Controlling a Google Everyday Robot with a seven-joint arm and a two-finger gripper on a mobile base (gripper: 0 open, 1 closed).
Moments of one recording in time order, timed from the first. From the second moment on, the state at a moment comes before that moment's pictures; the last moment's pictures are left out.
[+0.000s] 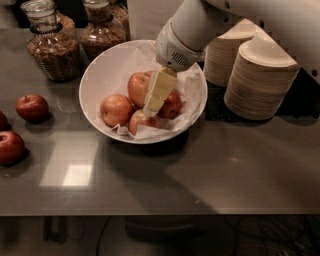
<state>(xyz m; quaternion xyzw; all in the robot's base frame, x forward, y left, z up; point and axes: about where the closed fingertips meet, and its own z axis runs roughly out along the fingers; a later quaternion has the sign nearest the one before) 0.574 0.012 0.934 -0.67 0.67 0.11 0.28</state>
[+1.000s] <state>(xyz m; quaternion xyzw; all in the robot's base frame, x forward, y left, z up) 0.576 0.028 0.912 -0.68 0.68 0.10 0.27</state>
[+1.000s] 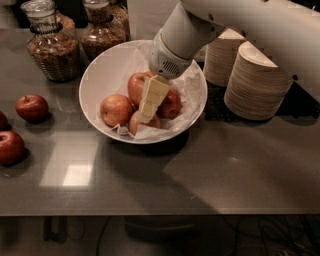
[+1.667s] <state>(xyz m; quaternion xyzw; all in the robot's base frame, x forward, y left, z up) 0.576 0.028 0.912 -0.68 0.68 0.10 0.27</state>
